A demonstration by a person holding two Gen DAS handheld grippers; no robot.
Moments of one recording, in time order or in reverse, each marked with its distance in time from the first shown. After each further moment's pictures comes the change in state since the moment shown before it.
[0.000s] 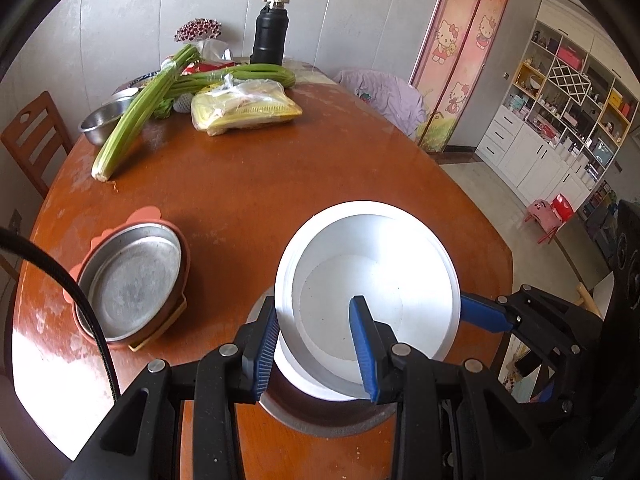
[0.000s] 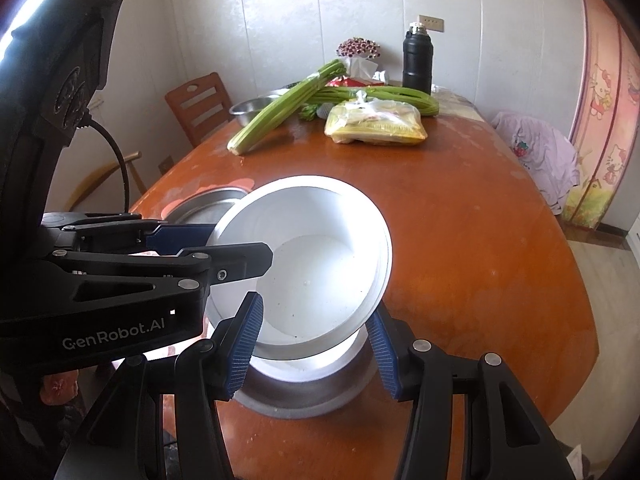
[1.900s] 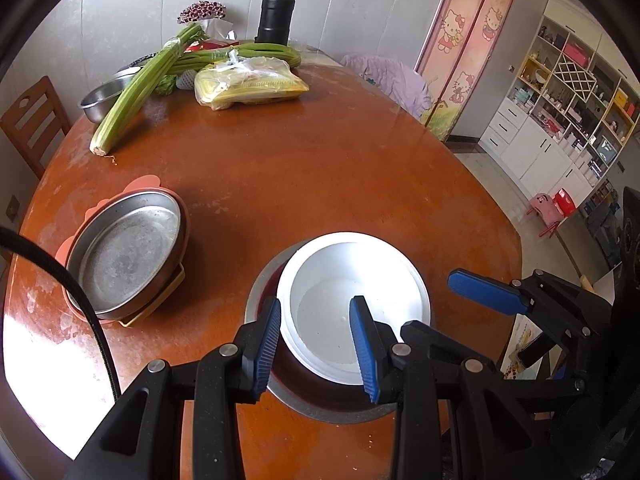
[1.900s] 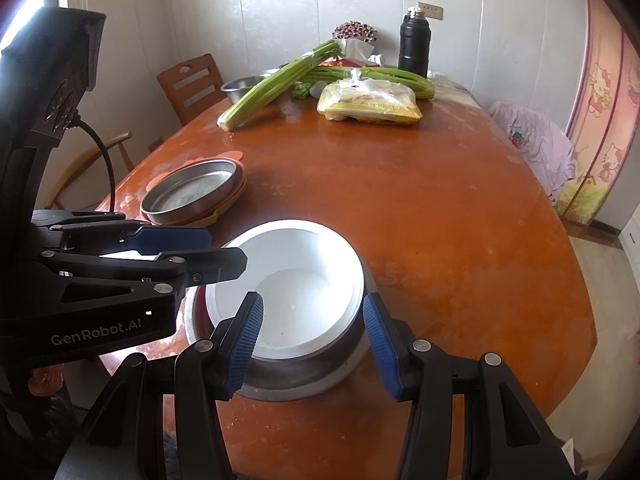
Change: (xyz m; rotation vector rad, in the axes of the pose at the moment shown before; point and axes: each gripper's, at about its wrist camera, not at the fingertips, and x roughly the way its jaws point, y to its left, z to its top) left arm 0.016 0.011 -0.017 -0.018 0.040 0.001; right arm 0.011 -0.005 -0.018 -0.010 0.050 -0.035
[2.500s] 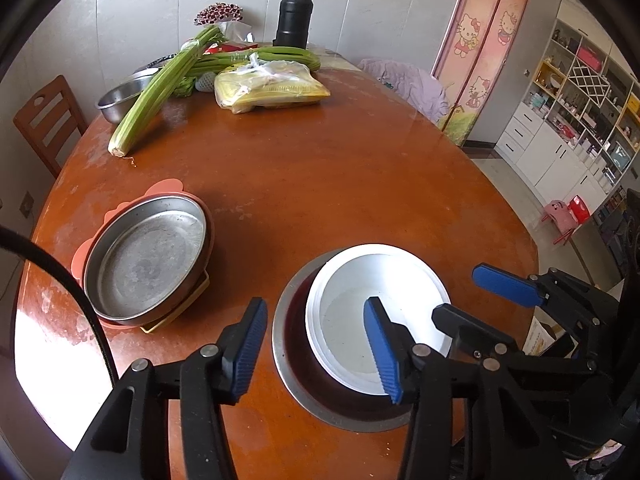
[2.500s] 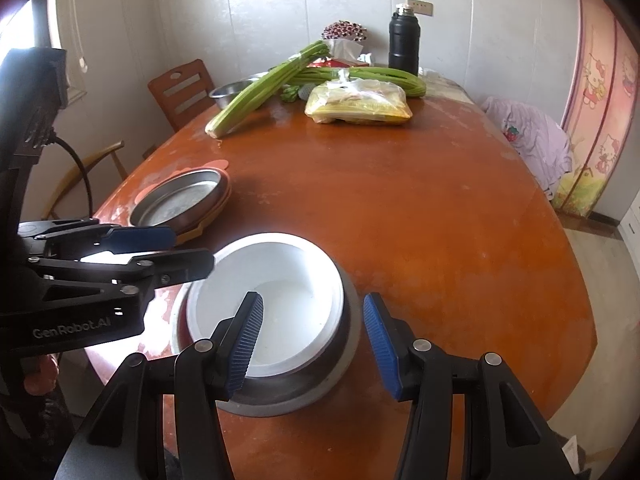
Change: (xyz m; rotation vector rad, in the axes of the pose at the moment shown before) left arm 0.000 0.009 0.007 -0.020 -0.006 0.061; right arm 0.007 -0.017 0.008 0.035 0.004 -0.011
